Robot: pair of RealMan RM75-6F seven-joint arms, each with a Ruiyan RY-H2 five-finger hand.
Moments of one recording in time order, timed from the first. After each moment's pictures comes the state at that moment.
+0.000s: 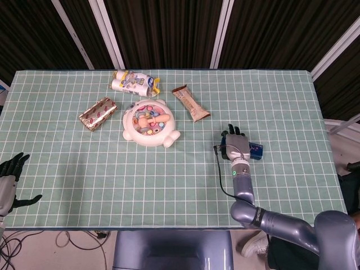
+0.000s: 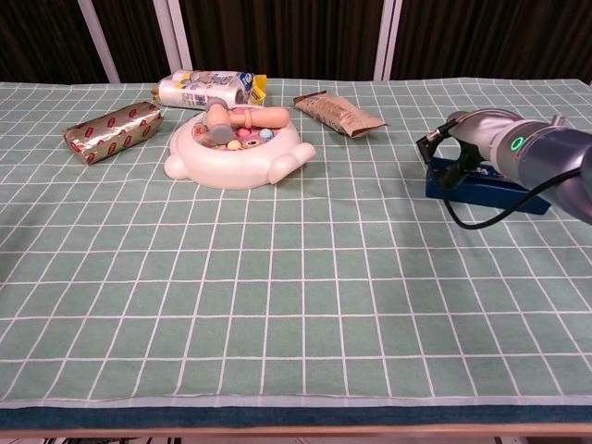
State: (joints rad) left arm -0.14 -1.05 -0.06 -1.73 1.30 1.31 0.00; right arm 0.87 -1.70 0.37 -1.35 -0.39 1.10 -0.77
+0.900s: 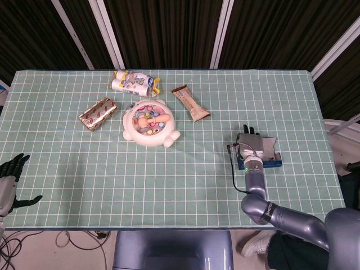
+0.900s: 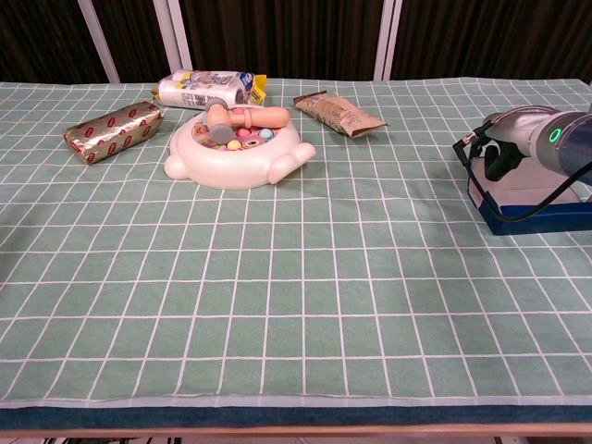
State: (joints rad) left arm -0.14 -1.05 -0.06 -1.74 1.29 1.30 0.00; right arm 0.89 -1.61 0.32 -1.33 -0.26 1.06 -0.87
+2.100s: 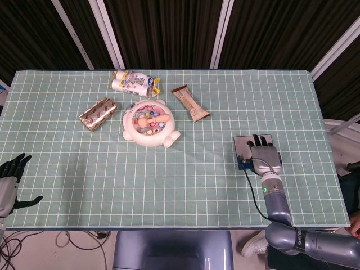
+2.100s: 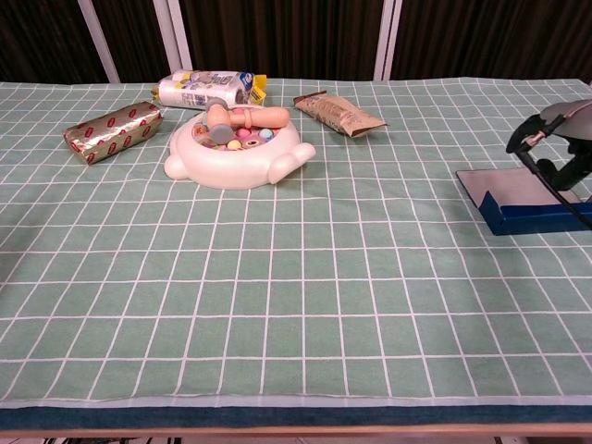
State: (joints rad) left arm -0.13 -1.06 -0.04 -1.73 1.33 1.32 0.01; right arm 0.75 -1.34 0.18 -1.80 -0.45 1.23 -0.82
